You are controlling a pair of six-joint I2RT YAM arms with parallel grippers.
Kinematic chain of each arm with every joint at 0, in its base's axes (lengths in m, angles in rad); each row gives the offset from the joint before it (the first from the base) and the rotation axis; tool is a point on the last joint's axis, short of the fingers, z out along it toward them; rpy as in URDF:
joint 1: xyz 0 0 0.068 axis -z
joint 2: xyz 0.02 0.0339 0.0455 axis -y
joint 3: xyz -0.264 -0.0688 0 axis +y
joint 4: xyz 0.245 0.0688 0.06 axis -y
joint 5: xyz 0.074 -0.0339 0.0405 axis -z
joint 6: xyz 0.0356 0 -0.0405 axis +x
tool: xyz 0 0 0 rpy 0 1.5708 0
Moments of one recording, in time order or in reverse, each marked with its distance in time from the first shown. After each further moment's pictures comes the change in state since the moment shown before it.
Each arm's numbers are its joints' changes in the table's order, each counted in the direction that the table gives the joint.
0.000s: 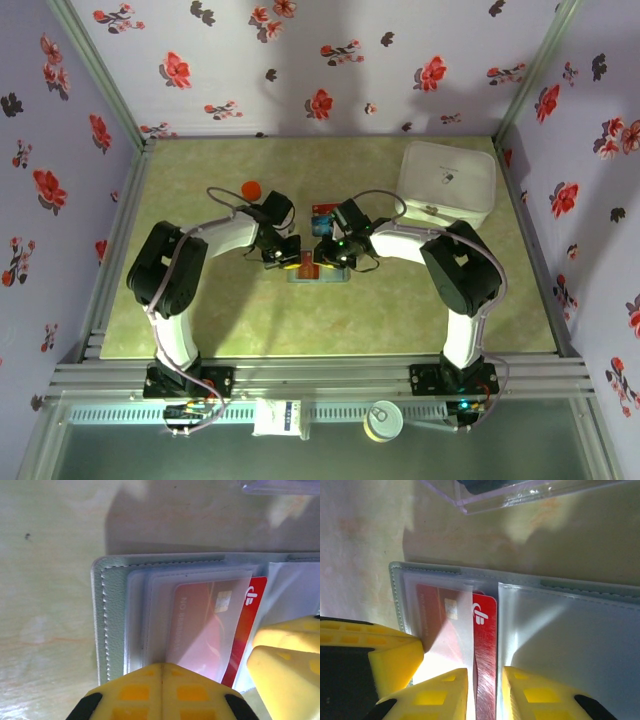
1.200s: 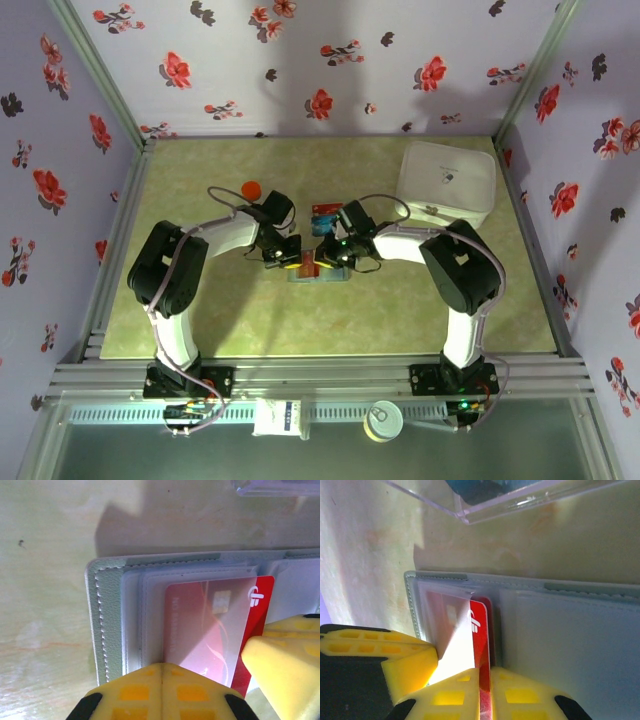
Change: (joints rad) left arm 0.000 -0.006 -0.003 0.003 0.003 0.011; right arm 0.021 -0.007 0.054 0.138 -0.077 0.096
